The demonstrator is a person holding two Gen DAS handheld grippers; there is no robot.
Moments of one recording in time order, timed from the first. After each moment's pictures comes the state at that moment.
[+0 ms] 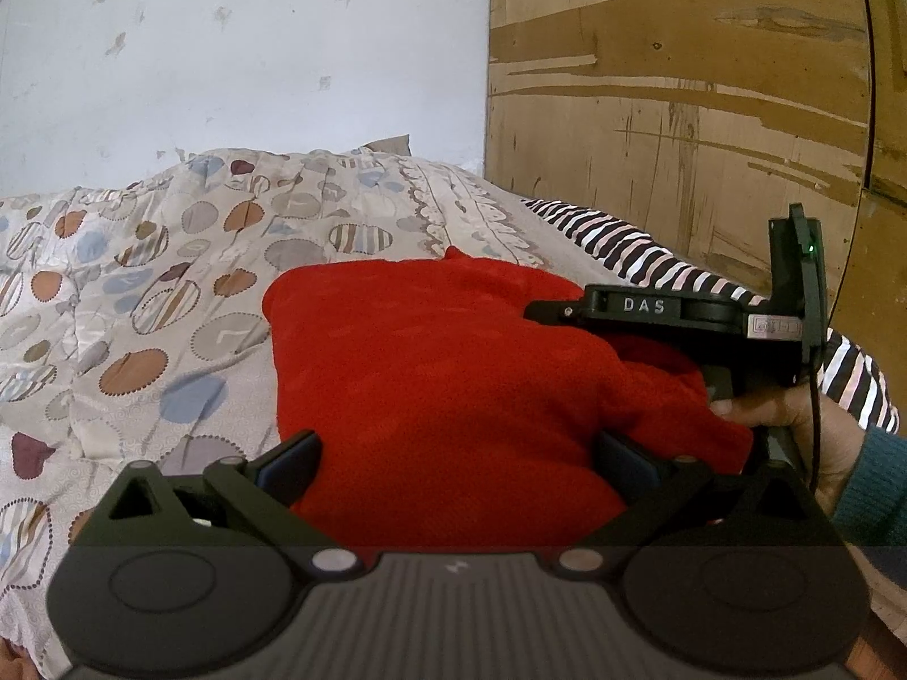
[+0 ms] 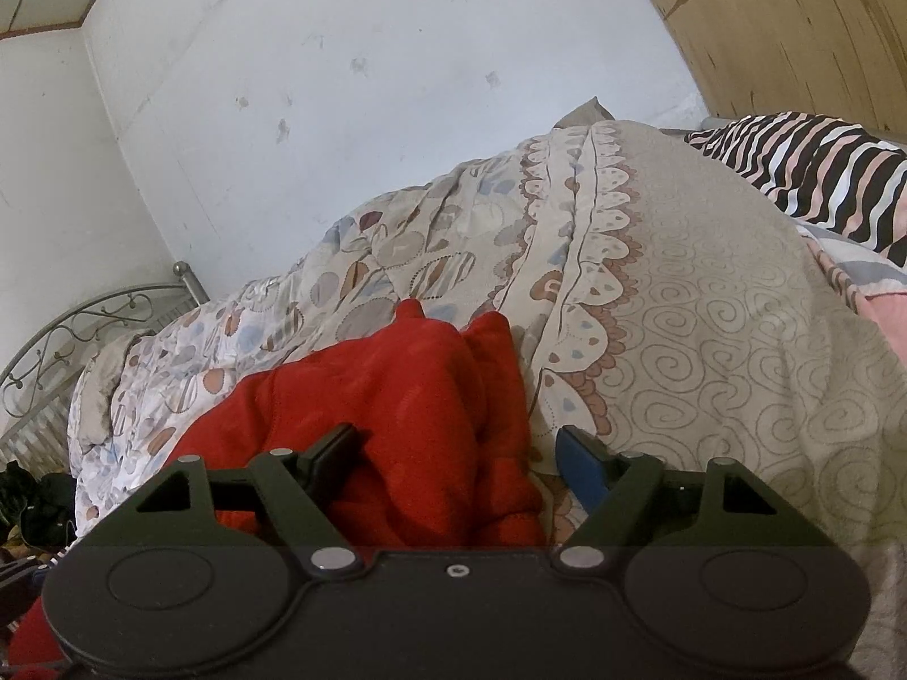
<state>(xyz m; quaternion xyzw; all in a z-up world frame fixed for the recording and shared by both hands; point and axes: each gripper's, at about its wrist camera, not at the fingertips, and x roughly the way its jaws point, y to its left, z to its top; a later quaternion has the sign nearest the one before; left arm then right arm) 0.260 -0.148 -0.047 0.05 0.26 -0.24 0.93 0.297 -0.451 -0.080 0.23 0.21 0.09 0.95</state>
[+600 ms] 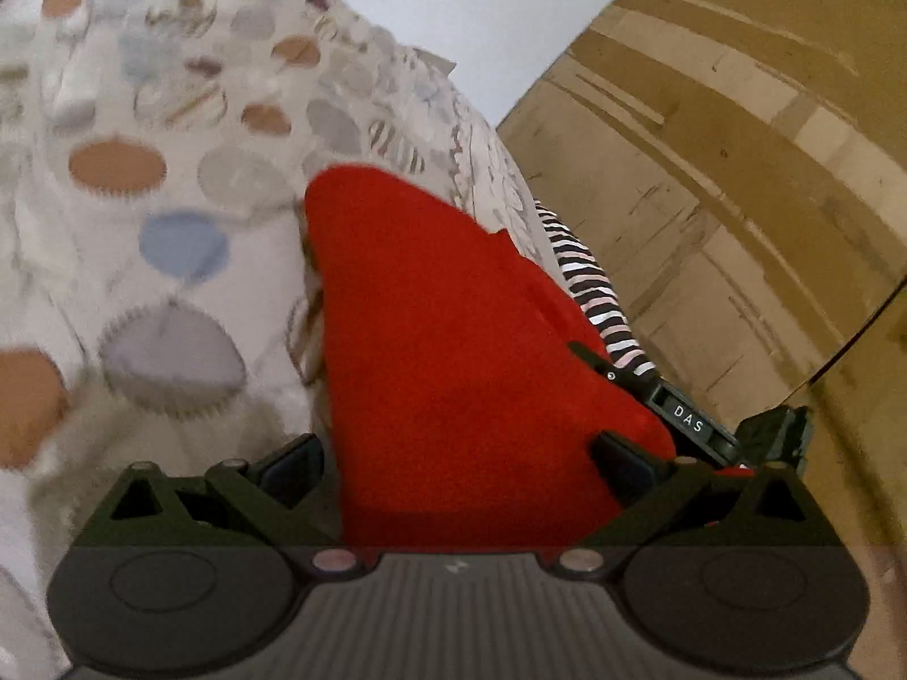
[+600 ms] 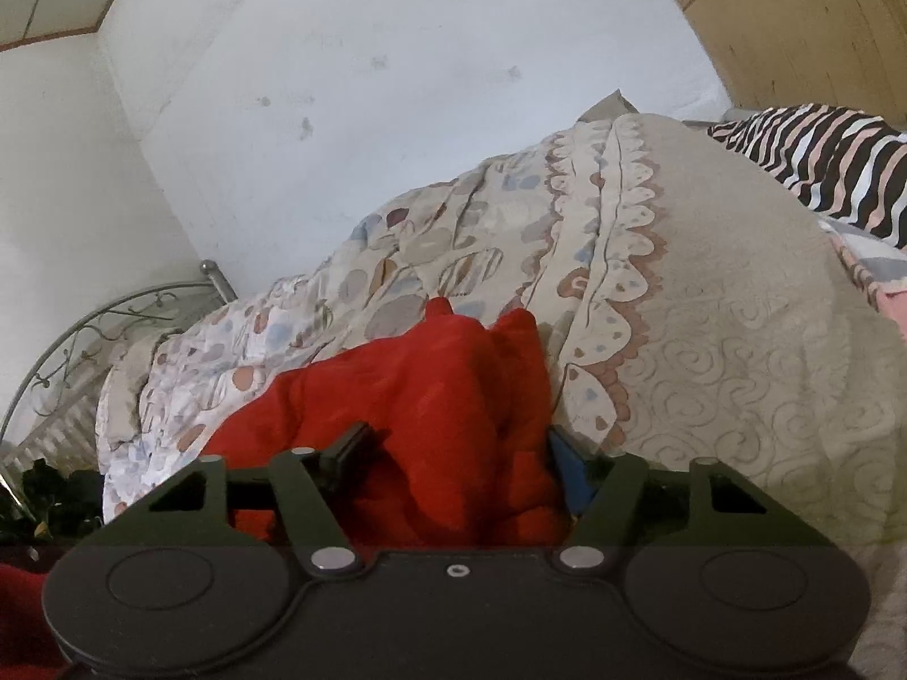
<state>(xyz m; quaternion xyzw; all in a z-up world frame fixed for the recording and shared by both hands) 0.340 -0.062 -0.071 -0.22 0.39 -0.31 0.84 0.296 -0.454 -0.078 0.24 0.22 0.12 0.94</state>
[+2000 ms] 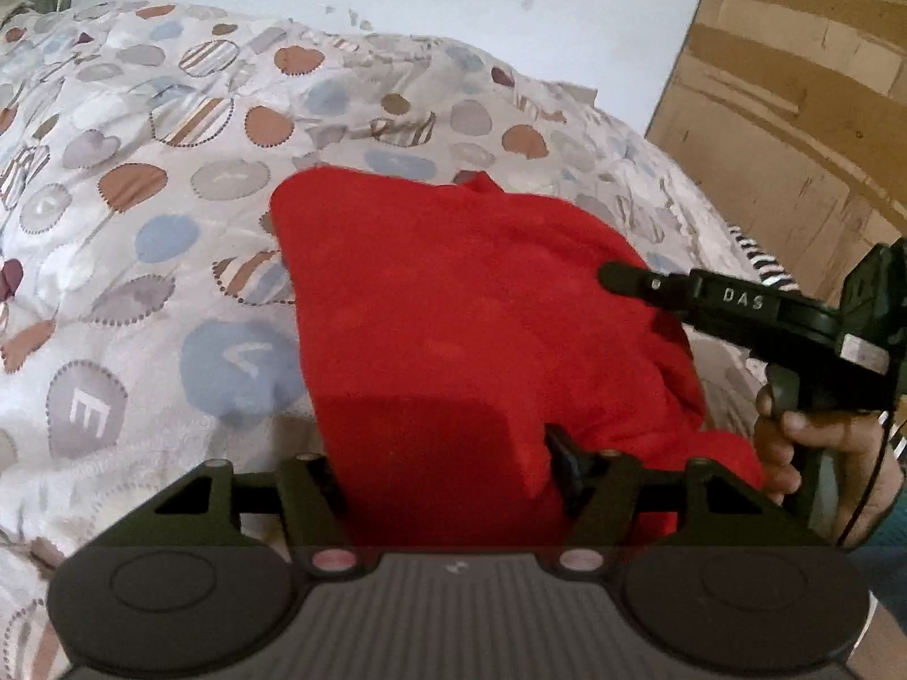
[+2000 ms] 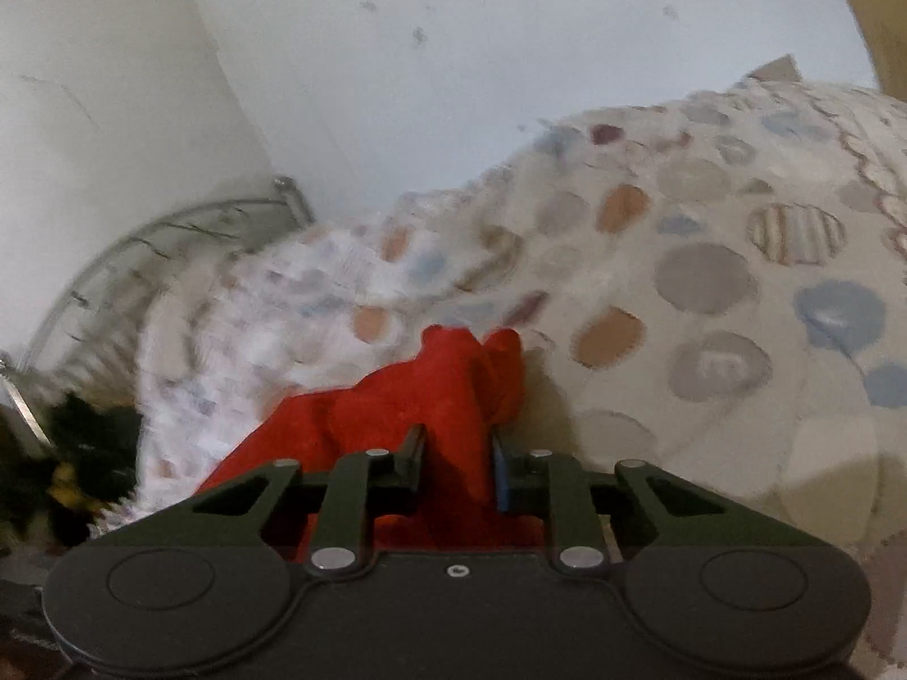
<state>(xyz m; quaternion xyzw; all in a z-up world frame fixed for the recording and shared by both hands) 0.364 0.094 -0.035 -0.08 0.38 -0.16 0.91 0.424 -0.224 -0.042 0.18 0.26 0.19 0.93</state>
